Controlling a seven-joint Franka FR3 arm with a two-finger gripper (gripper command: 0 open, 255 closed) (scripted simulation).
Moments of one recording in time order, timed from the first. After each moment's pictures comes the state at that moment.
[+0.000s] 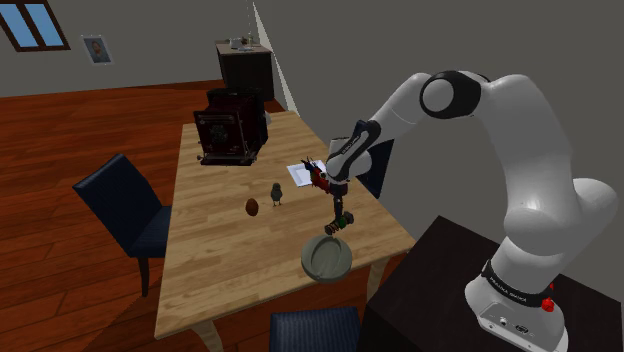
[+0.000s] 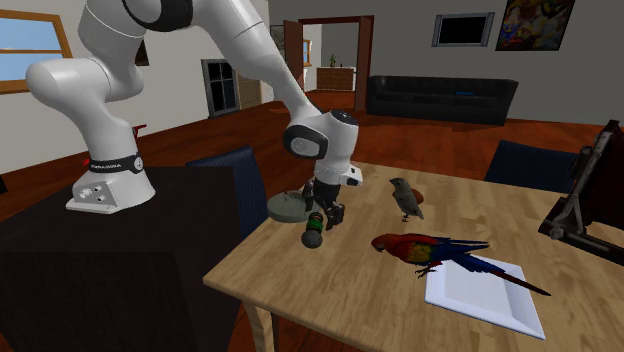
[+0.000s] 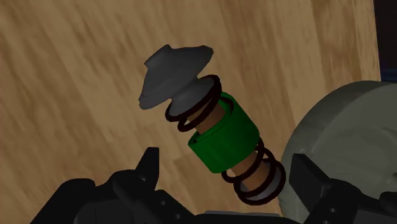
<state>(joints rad) -0.32 0.79 0.24 -1.87 -0.01 2.44 -0.86</state>
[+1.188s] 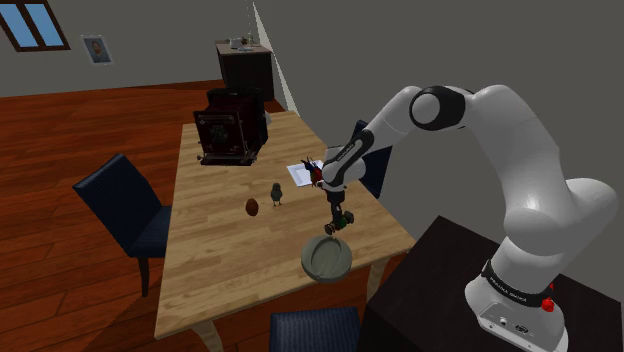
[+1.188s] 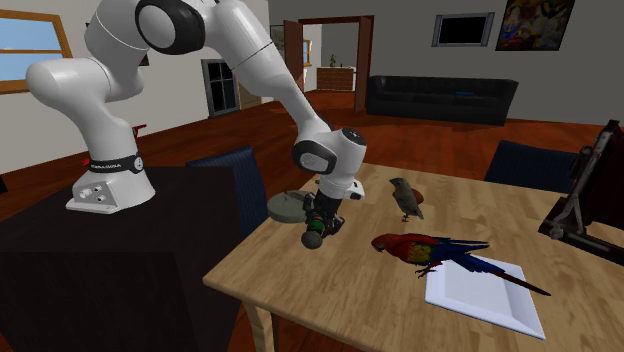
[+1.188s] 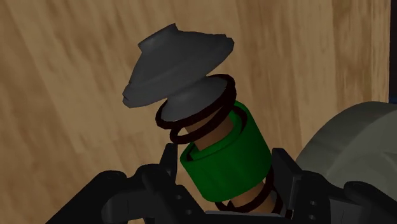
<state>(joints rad) -0.32 0.92 0.25 -1.73 -0.04 2.34 -0.95</state>
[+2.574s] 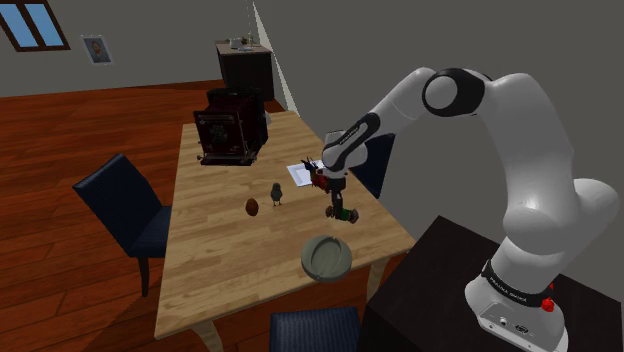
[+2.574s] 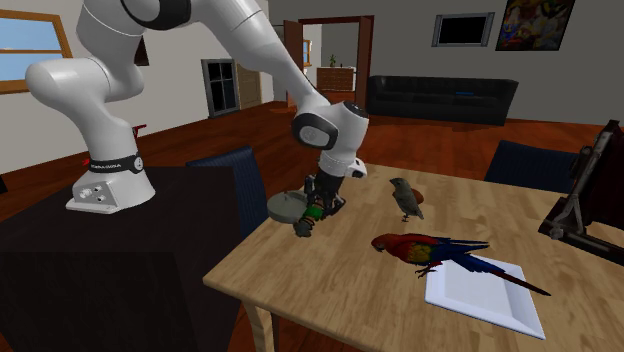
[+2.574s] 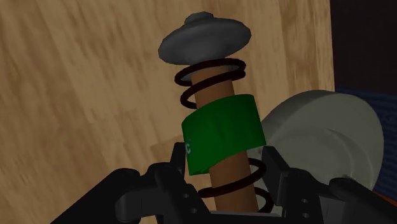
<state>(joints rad) -0.34 0.77 0.27 -1.80 -0.01 2.26 -0.95</state>
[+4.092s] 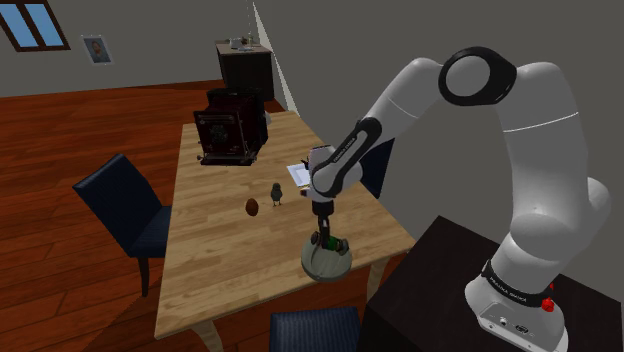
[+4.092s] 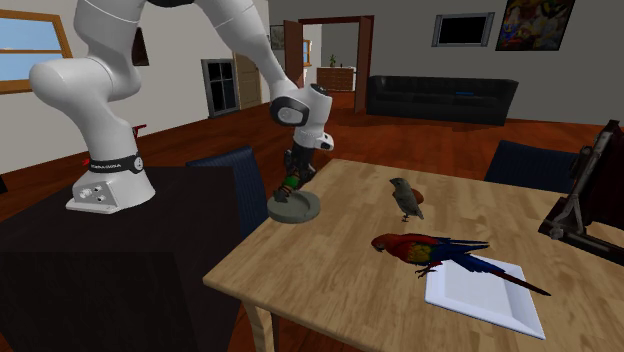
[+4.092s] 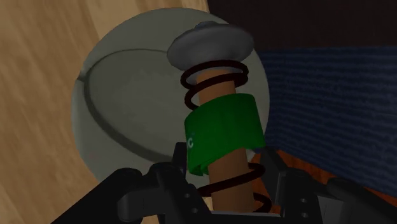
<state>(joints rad) -0.18 0.60 0.39 -2.11 0.06 2.44 -0.72</state>
